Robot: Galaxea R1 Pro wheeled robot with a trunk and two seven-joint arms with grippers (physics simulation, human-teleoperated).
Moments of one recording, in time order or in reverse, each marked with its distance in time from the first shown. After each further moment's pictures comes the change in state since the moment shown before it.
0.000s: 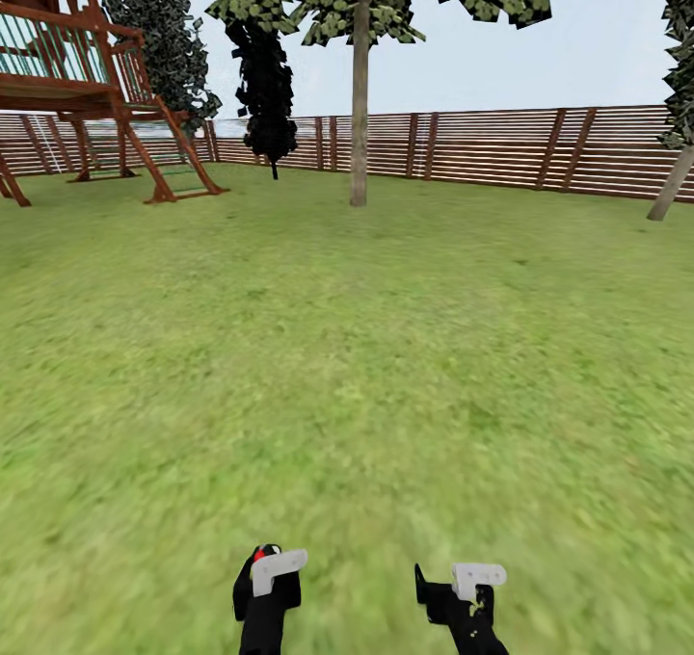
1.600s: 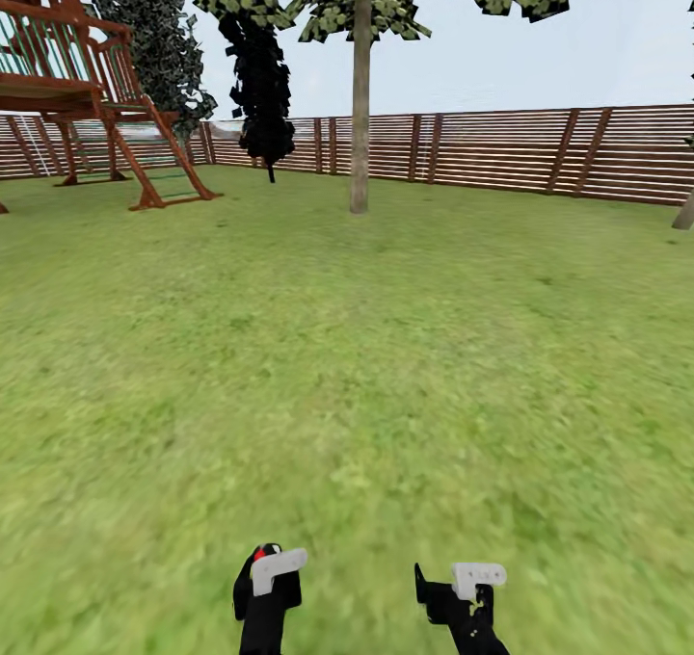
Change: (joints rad) left arm 0.000 0.001 0.000 -0.003 -0.001 0.000 -0.002; right arm 0.000 0.000 0.000 -0.002 0.000 0.000 0.001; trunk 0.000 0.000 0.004
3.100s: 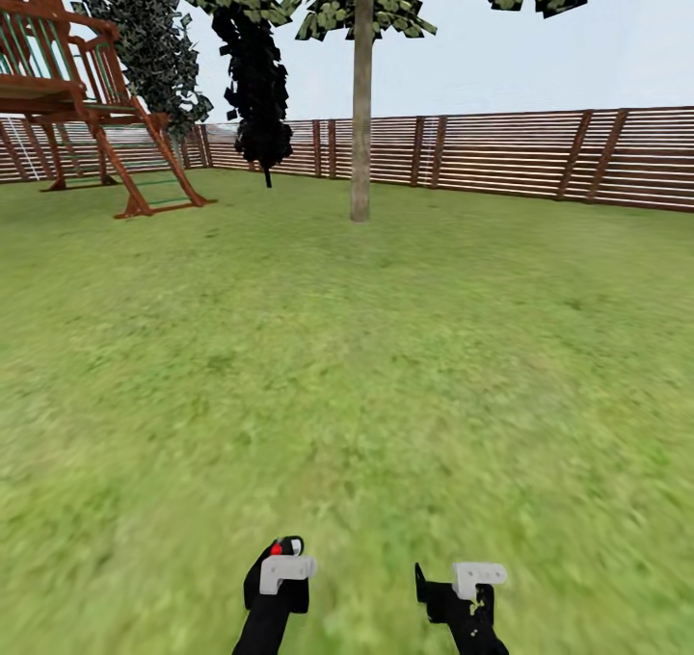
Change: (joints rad) left arm 0.000 0.076 -0.056 -0.049 0.002 0.008 -0.199; right arm 0.000 -0.001 0.000 -0.002 0.000 0.000 0.000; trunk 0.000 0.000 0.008
